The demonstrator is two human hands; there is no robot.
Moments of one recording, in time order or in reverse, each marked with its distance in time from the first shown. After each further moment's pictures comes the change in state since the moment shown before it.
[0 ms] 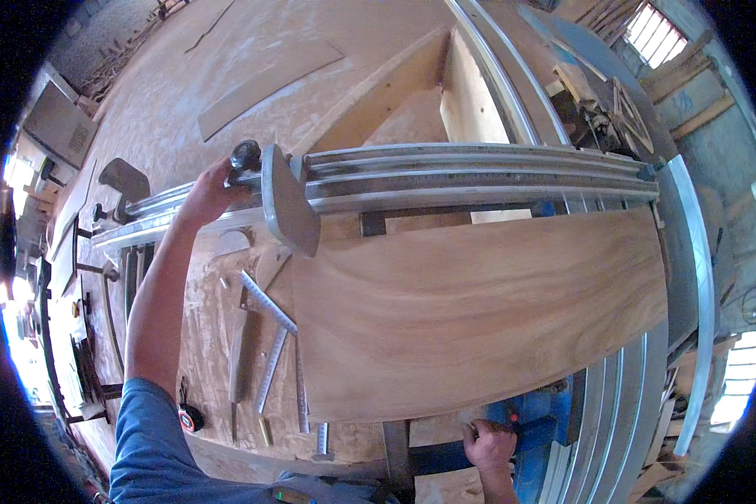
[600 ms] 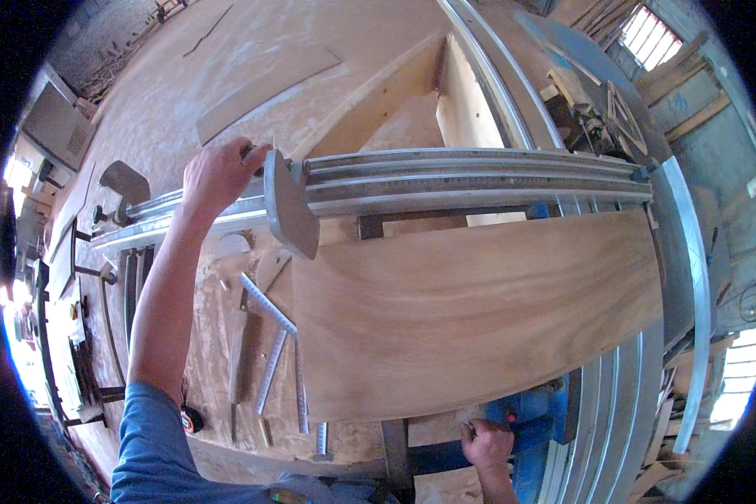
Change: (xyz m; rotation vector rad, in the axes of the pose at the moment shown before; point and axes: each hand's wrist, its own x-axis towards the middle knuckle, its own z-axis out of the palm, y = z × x) left_hand 0.013 0.113 -0.018 0.497 0.008 -0.291; right_hand 0.001 -0.003 0.000 -0.023 0.045 -0.015
